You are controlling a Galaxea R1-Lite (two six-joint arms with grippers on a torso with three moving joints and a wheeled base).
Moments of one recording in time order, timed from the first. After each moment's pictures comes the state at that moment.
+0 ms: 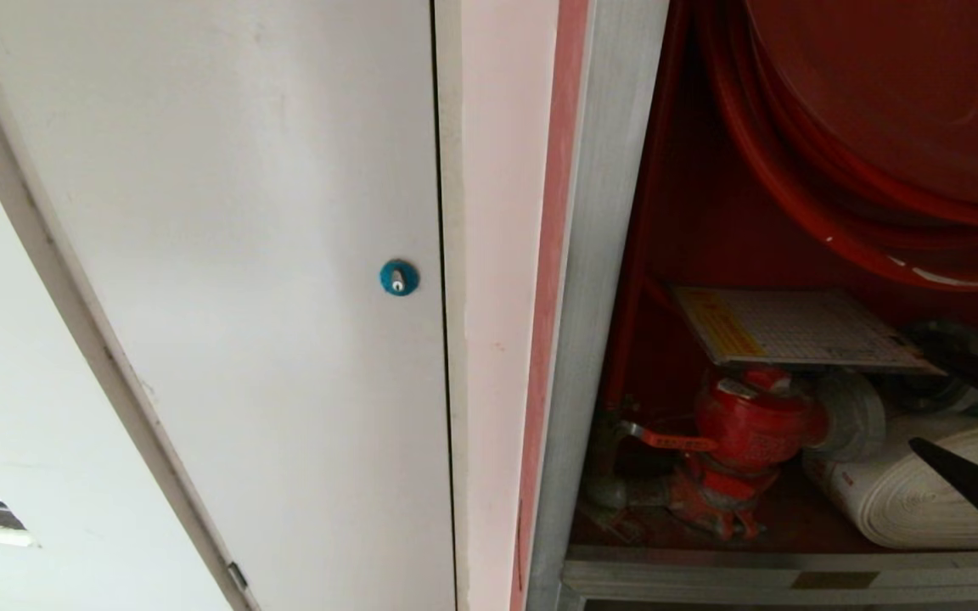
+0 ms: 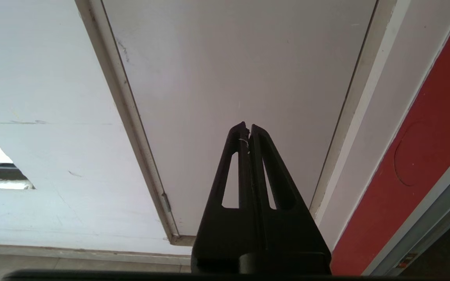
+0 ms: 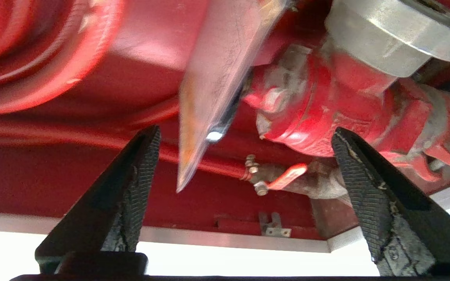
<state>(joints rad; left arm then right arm) -0.01 0.00 0.00 0.00 0.00 0.02 -0.14 1.06 -0.30 -0.66 0.27 1.18</state>
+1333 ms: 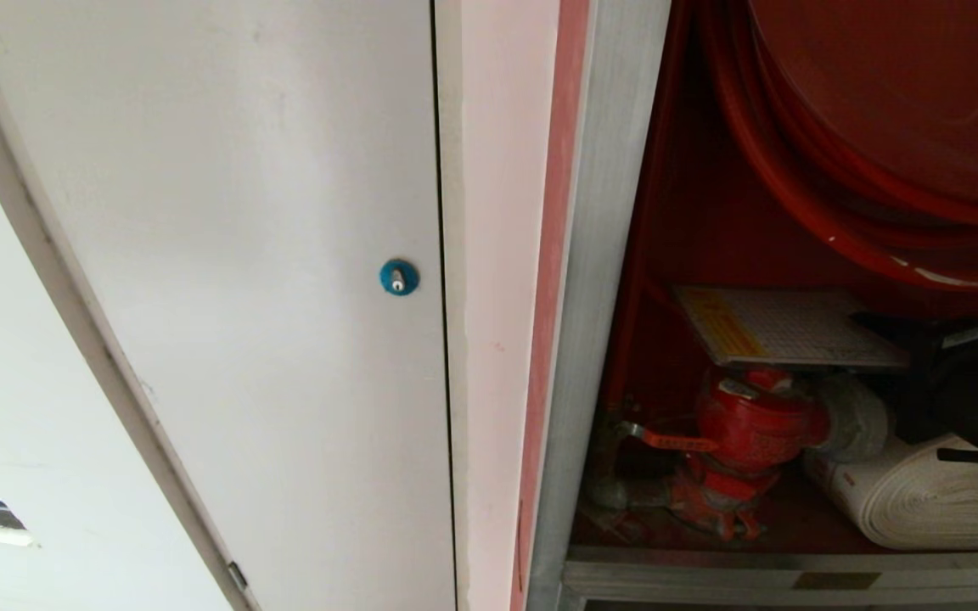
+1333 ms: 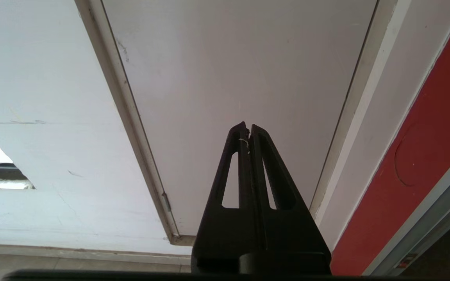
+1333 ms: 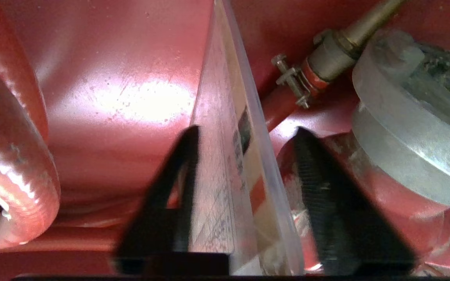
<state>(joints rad) -0.01 0.00 0.00 -0.01 0.00 0.02 -0.15 1.49 -0.45 -0.95 0.23 1.29</state>
